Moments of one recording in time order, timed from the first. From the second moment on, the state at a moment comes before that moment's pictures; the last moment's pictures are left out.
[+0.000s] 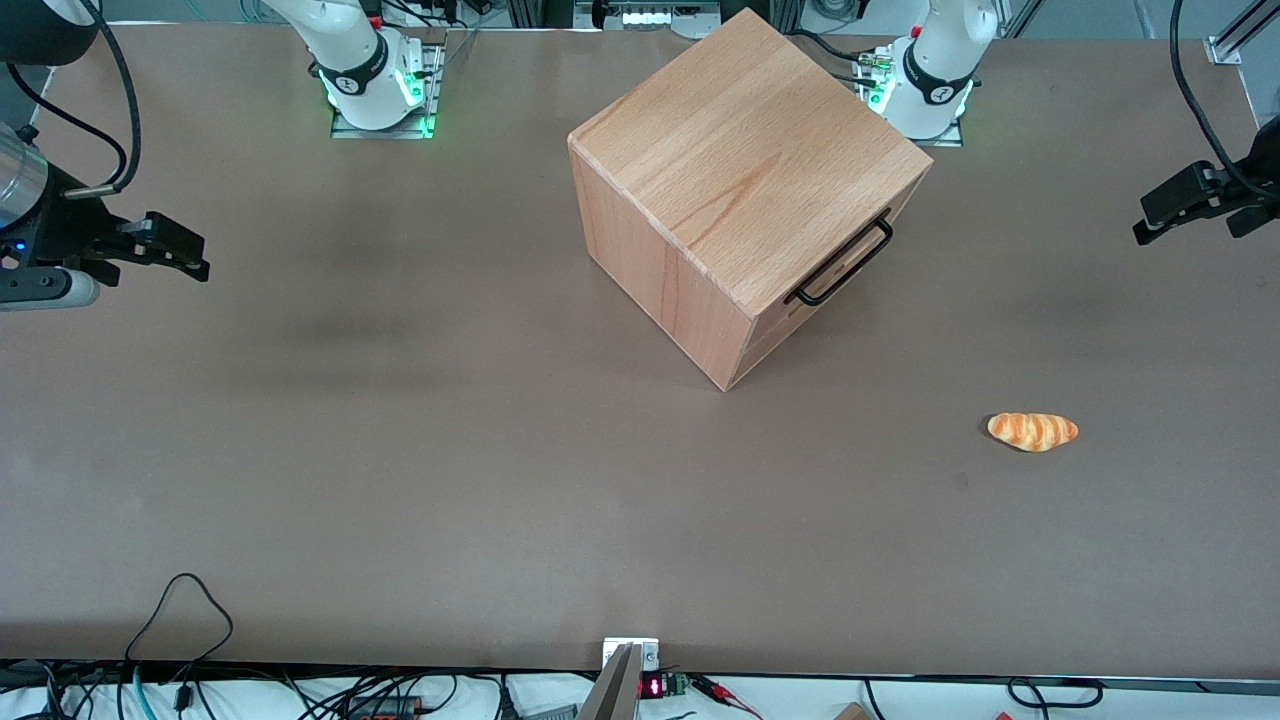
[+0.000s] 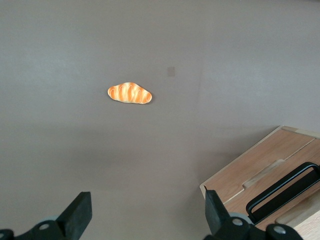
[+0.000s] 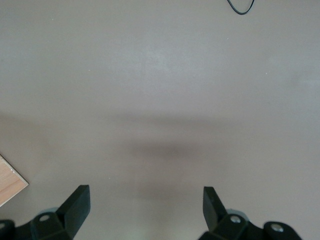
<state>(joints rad) 0.05 0.01 -0.03 -1.48 0.00 1.50 -0.07</state>
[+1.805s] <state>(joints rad) -0.02 0.22 -0.14 -1.51 -0.19 1.47 0.42</state>
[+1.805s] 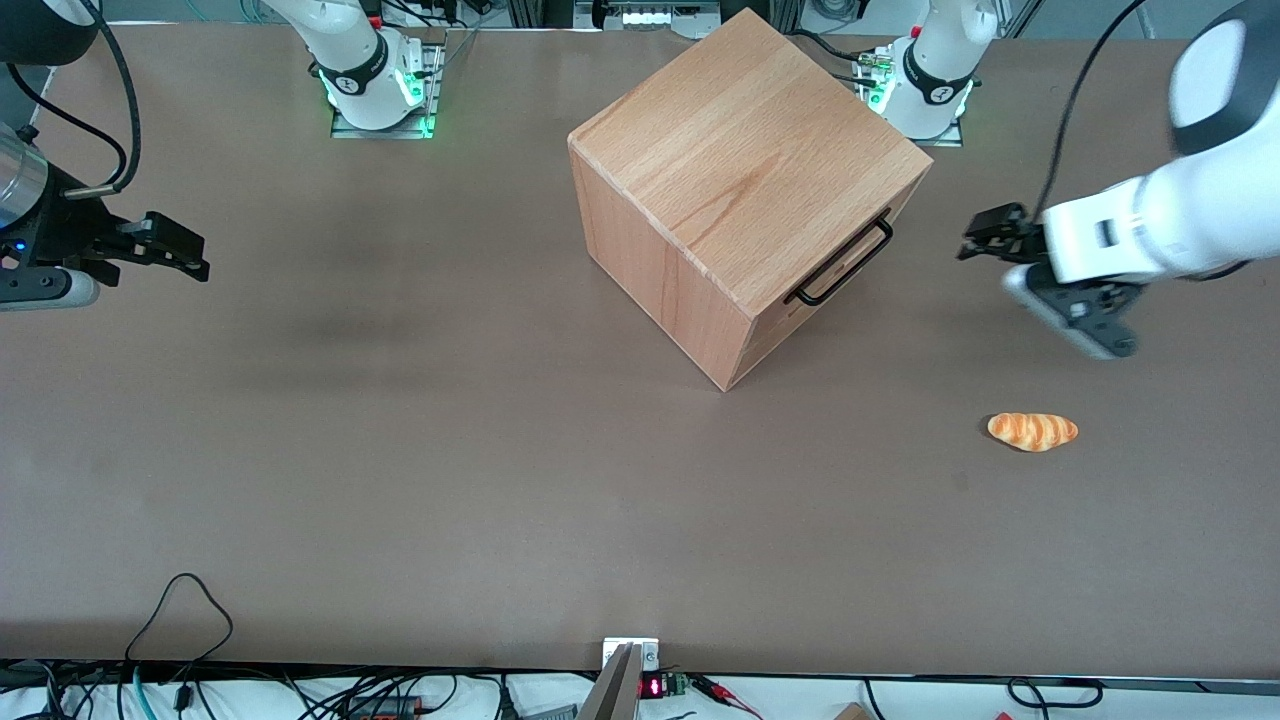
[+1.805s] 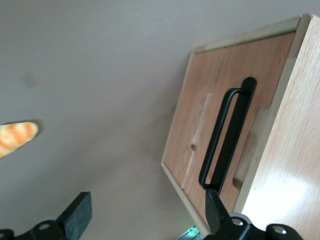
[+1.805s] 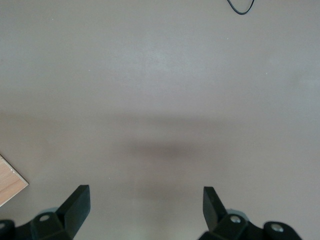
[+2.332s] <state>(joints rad) -0.02 0.37 -0.23 -1.53 -0.24 1.47 0.42</state>
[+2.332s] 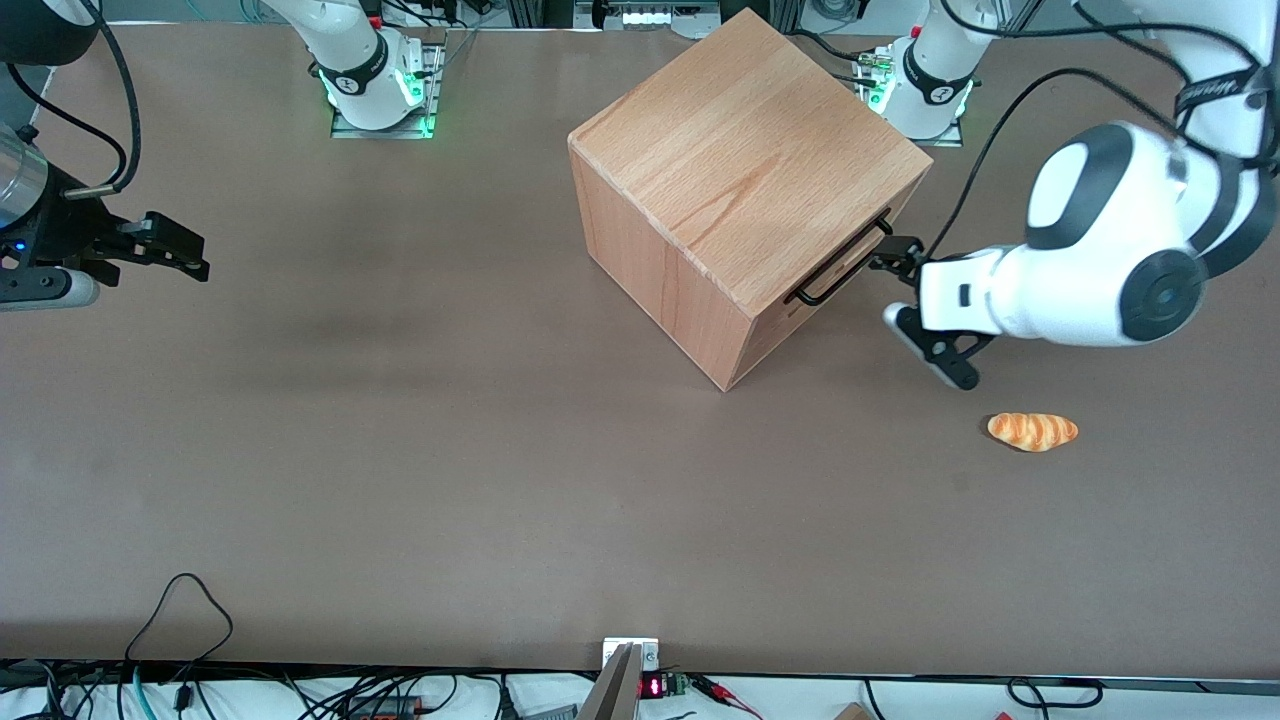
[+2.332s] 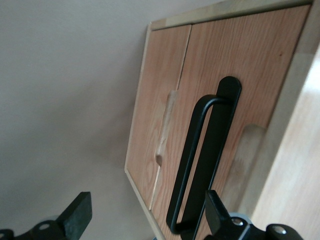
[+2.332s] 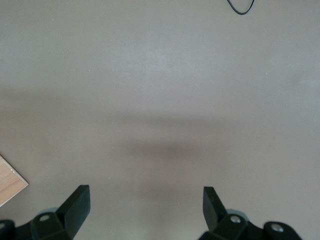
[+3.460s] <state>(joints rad) -0.02 0.41 -0.26 -1.59 -0.24 1.48 0.57</state>
